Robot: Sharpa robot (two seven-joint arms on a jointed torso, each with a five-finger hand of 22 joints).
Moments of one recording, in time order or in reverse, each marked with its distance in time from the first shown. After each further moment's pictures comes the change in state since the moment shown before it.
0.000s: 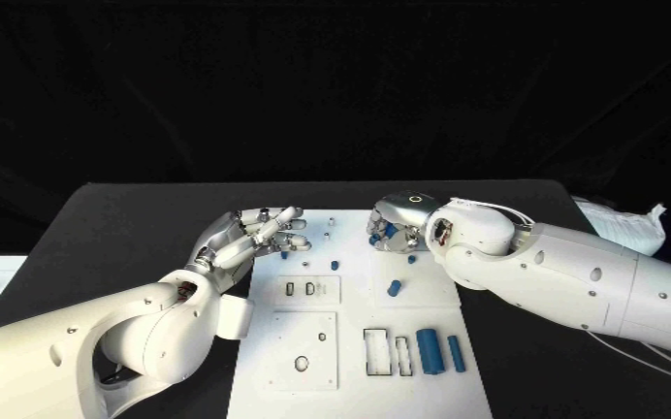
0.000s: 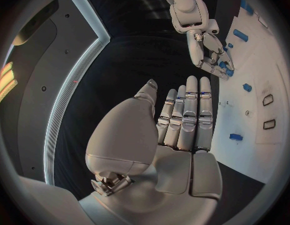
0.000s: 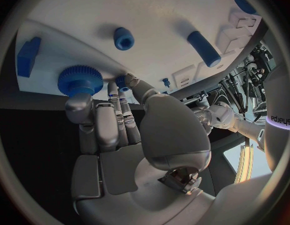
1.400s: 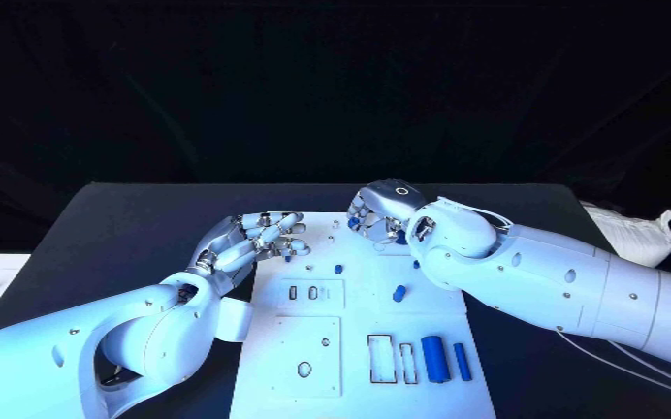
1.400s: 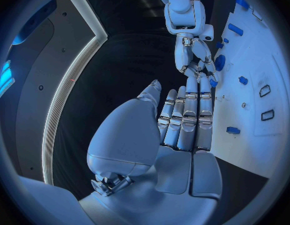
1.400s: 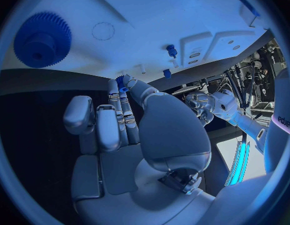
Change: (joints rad) left arm 0.007 0.000 0.000 -0.015 0.001 0.005 -0.021; left_hand 0.035 0.020 0.025 -0.036 0.000 -0.004 0.003 -0.019 0.000 -0.004 0.004 -0.029 -0.001 0.005 0.005 -0.020 0.017 0.000 0.000 0.000 -0.004 -0.004; right arm 0.010 0.101 0.009 -0.043 -0.001 -0.189 -0.033; right_hand 0.044 0.017 0.084 0.036 -0.058 0.068 -0.009 0.001 0.013 0.071 -0.014 -0.004 -0.002 -0.004 -0.018 0.045 0.047 -0.016 0.029 -0.007 0.068 0.095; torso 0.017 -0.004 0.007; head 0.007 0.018
